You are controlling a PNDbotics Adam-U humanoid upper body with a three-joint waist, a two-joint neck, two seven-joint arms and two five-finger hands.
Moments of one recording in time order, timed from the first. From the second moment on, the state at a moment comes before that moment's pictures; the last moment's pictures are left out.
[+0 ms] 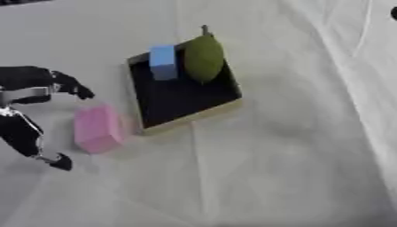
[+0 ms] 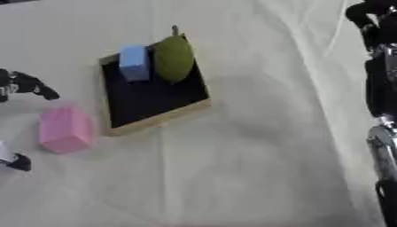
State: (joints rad) left arm -0.63 0.97 -0.46 -1.81 -0.46 0.13 -0.78; right arm -0.22 -0.42 -0.10 -1.98 -0.25 -0.37 -0.02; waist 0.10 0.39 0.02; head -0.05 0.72
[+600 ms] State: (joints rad) left arm -0.65 0.92 -0.47 -1.74 -0.48 0.14 -0.74; right arm -0.23 -0.41 -0.10 -1.98 -0.25 -0.37 -0.01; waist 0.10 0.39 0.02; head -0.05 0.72
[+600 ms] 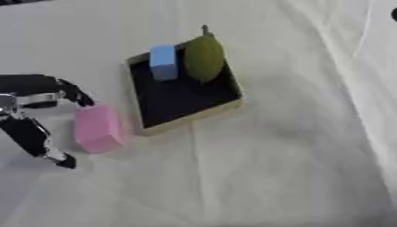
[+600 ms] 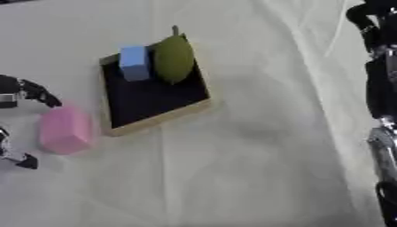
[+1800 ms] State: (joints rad) left arm -0.67 0.86 -0.49 -1.69 -0.52 0.15 -0.68; right arm -0.23 -0.39 -0.10 -1.98 -0.25 -0.36 -0.01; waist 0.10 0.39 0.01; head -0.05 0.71
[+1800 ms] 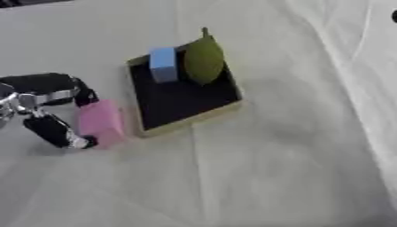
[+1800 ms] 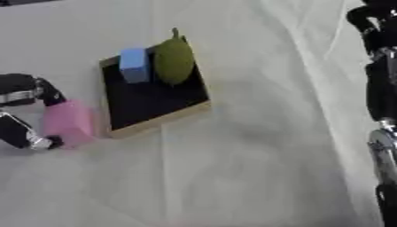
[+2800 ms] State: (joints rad) left arm -0.84 0.78 -0.41 -1.75 -0.42 0.23 -0.71; right arm -0.23 -0.39 -0.10 -1.98 -0.25 -0.35 -0.01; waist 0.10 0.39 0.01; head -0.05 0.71
